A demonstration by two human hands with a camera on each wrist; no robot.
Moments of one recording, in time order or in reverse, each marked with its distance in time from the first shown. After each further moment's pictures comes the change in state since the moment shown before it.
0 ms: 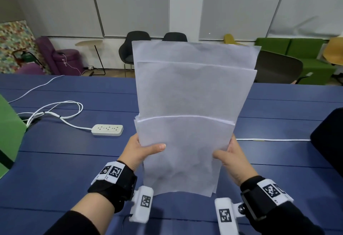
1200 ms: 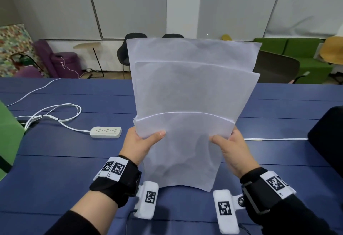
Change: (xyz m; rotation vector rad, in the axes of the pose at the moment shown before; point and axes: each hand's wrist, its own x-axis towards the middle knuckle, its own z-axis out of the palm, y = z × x) left_hand 0.004 0.024 0.019 0.054 0.114 0.109; right_hand 0.009 -0.023 0.002 0.051 0.060 -0.032
